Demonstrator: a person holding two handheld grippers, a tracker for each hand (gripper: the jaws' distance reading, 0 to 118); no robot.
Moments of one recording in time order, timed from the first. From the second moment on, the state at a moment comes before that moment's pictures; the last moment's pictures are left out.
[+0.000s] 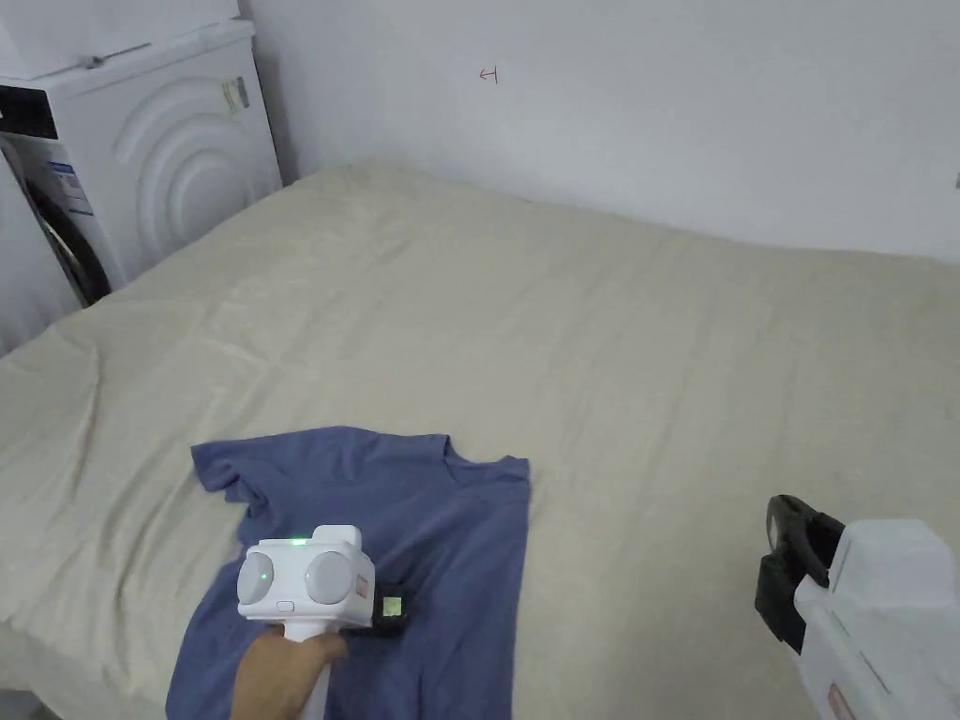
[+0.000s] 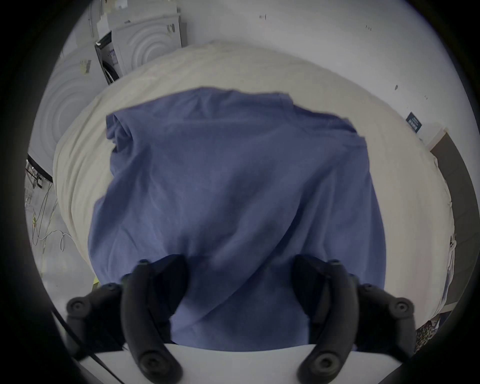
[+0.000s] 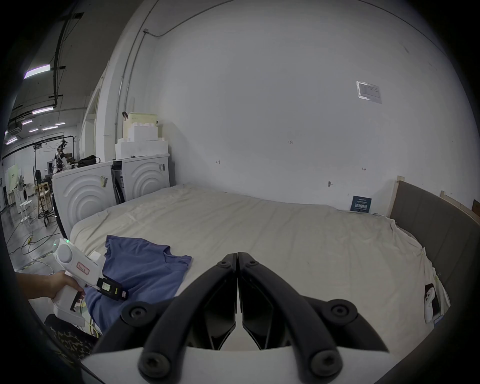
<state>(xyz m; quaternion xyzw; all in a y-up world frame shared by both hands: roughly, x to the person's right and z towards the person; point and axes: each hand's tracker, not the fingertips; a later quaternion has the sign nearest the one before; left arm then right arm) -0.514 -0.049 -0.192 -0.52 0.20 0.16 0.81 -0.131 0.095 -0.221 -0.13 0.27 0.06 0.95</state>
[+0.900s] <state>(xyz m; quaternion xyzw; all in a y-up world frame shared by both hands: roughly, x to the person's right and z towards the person) -0.499 0.073 -0.149 -0.30 0.01 0.31 0.90 -0.056 0.119 -0.204 -0.11 0.22 0.02 0.97</state>
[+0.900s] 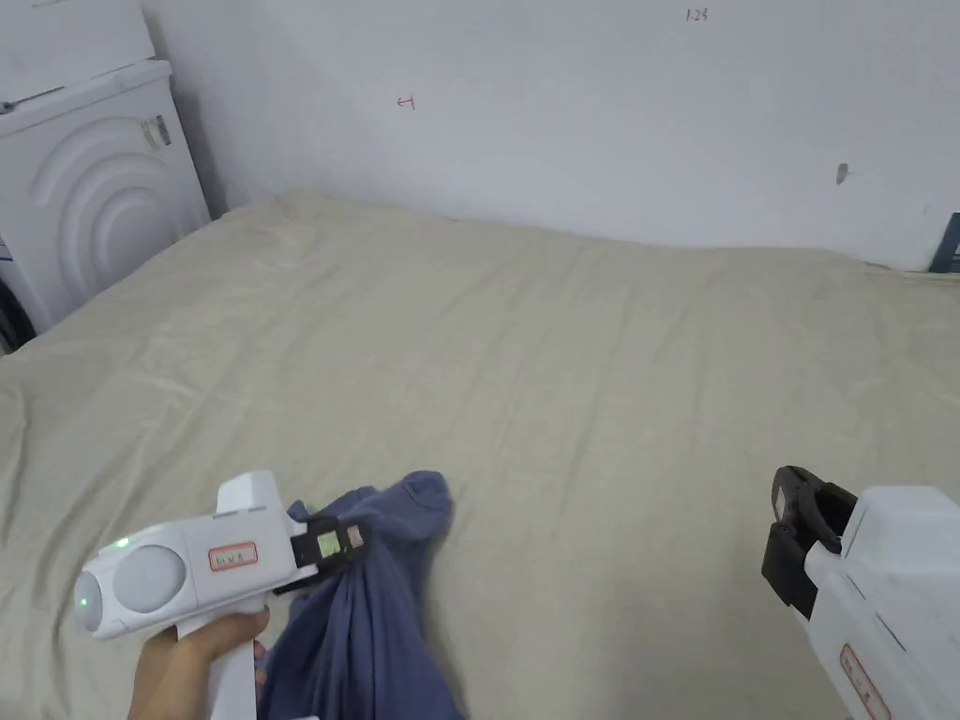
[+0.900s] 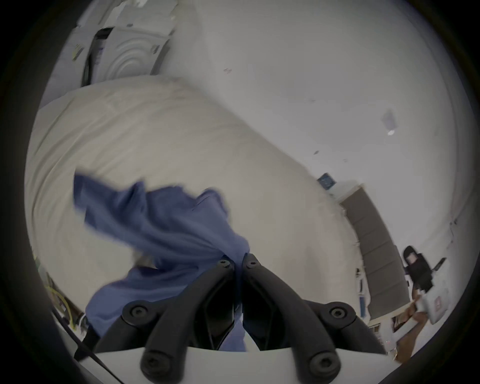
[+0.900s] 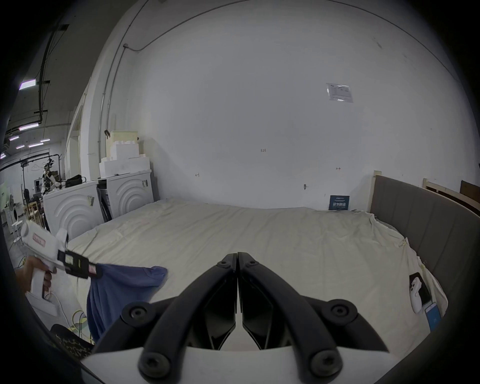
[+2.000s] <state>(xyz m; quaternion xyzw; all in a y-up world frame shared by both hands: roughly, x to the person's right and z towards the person) -0.134 0.099 -0.316 -0.36 -0.29 0.01 0.89 0.109 0.144 -0.152 -0.06 0.05 0.01 1.00</state>
